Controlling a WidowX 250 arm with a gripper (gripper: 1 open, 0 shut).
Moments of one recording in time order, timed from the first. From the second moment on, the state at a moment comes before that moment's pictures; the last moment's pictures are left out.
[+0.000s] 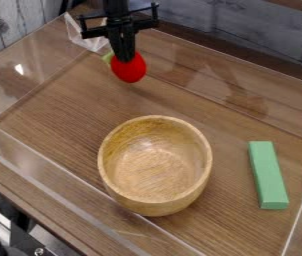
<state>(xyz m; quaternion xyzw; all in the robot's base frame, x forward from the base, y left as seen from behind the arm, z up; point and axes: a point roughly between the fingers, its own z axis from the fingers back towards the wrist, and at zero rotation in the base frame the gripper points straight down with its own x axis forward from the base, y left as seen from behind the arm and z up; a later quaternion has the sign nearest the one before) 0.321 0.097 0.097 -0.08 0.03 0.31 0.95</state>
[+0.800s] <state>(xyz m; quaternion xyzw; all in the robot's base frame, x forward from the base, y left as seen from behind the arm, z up) 0.298 0.116 0.111 -0.09 0.02 0.32 0.94</state>
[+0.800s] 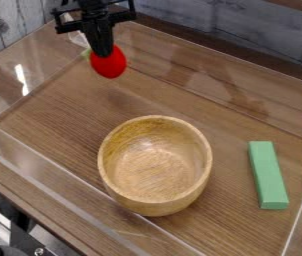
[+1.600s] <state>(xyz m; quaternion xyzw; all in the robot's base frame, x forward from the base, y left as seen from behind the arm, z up) 0.345 -0.031 0.084 -0.06 0.00 0.43 0.90</state>
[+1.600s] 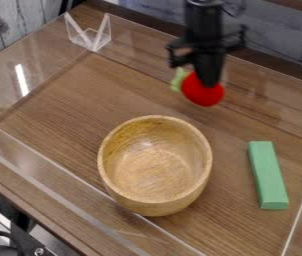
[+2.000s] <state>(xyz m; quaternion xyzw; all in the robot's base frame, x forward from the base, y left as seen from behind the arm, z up) 0.363 -0.073 0.070 -0.04 -0.01 0.49 0.87</state>
